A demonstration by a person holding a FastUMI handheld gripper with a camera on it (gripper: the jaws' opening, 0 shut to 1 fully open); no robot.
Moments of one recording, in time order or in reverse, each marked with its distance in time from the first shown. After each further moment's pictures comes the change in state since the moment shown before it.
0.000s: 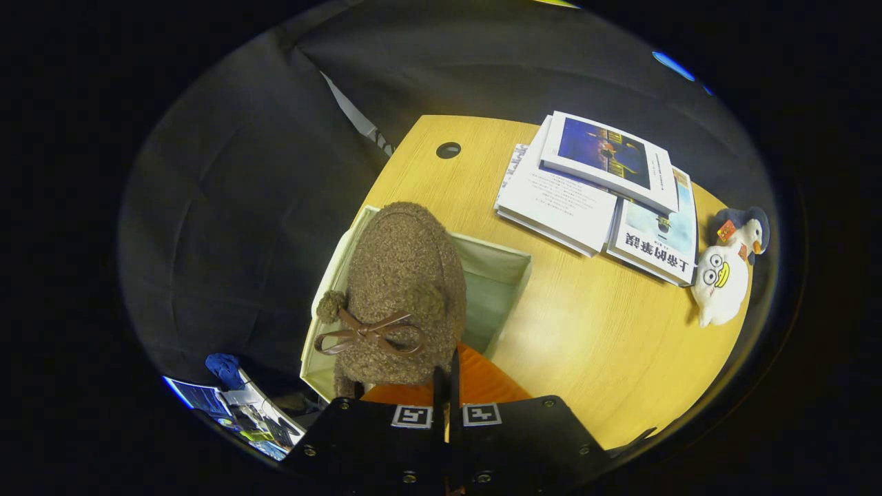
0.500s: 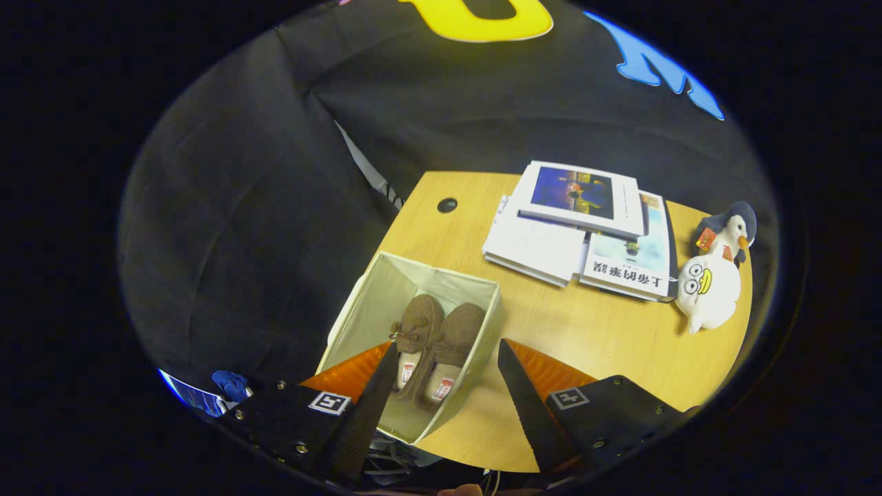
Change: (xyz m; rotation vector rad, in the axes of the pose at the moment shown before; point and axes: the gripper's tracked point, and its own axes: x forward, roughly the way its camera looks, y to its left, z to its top) arm -0.083 -0.039 0.008 0.042 -0.321 0.008
